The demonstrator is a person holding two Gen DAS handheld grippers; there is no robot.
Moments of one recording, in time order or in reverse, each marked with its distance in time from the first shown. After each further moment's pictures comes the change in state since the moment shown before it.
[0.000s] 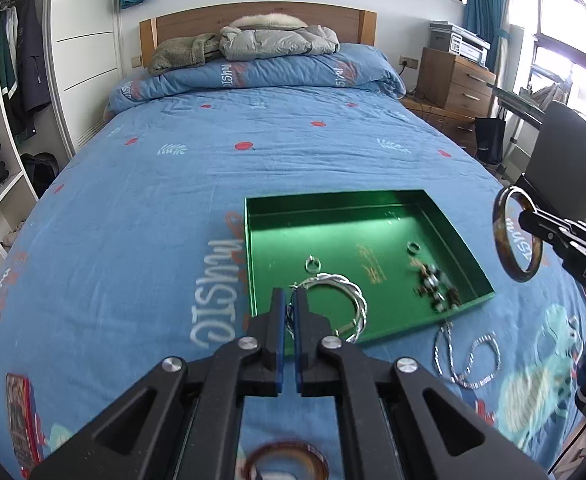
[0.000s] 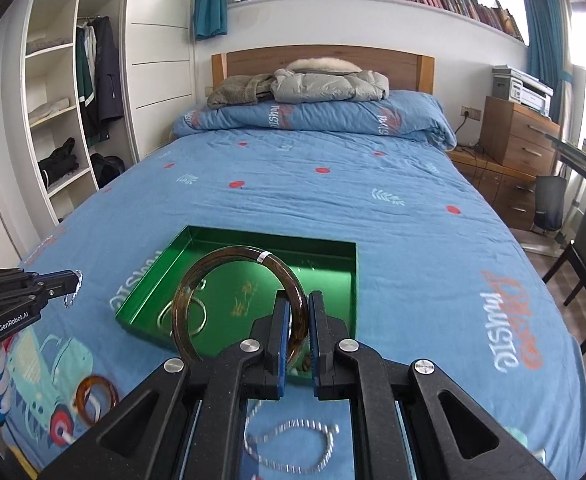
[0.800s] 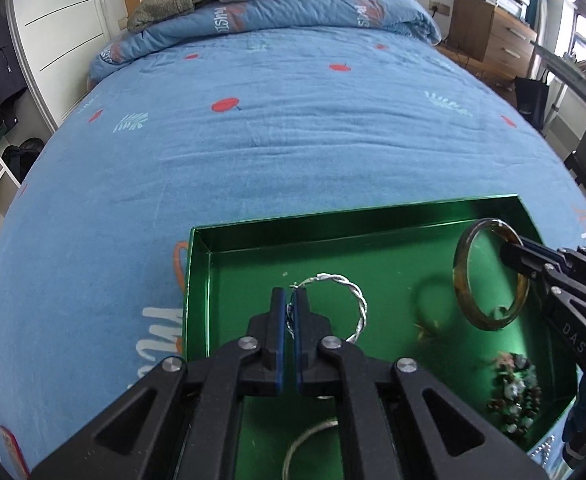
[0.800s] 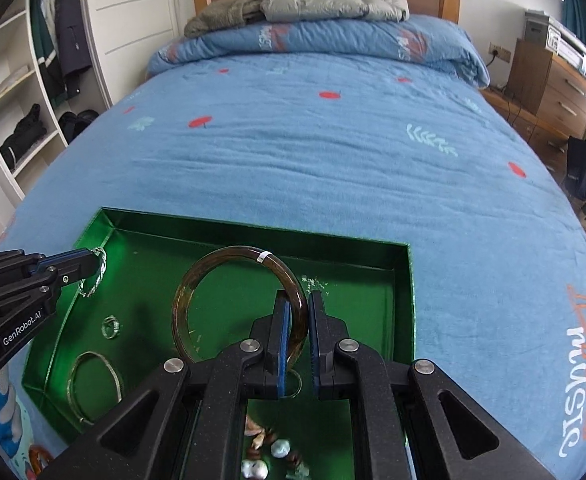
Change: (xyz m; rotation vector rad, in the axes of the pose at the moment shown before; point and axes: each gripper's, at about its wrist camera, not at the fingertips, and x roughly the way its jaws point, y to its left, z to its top) left arm 0.181 -0.020 0.068 0.015 0.213 0.101; right arm 0.201 -0.023 0.027 0.028 0.298 0.005
